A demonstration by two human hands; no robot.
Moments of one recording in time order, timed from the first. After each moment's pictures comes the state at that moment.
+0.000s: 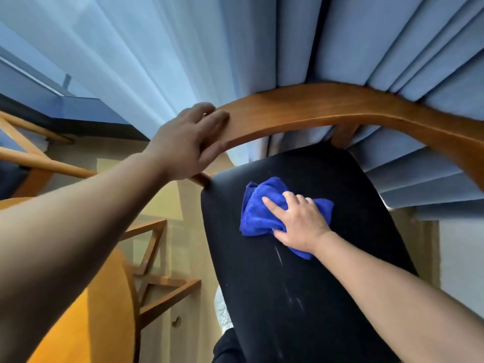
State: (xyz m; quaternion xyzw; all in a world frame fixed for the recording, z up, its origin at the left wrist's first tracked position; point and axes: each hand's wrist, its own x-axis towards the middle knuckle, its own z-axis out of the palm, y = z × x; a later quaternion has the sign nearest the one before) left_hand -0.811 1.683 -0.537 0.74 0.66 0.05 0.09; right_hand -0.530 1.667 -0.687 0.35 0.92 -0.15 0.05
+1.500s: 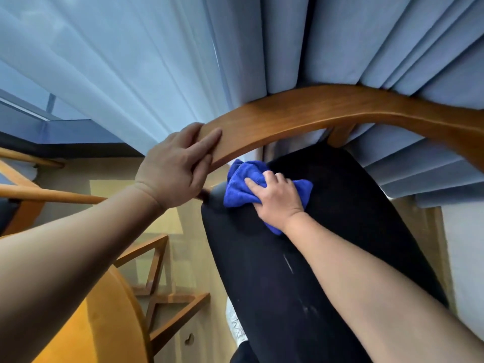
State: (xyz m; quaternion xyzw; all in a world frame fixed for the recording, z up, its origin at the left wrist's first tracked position) left_hand -0.814 1.677 -0.537 0.75 0.65 0.06 0.07; right_hand -0.608 1.698 -0.685 0.45 0.88 -0.17 0.01
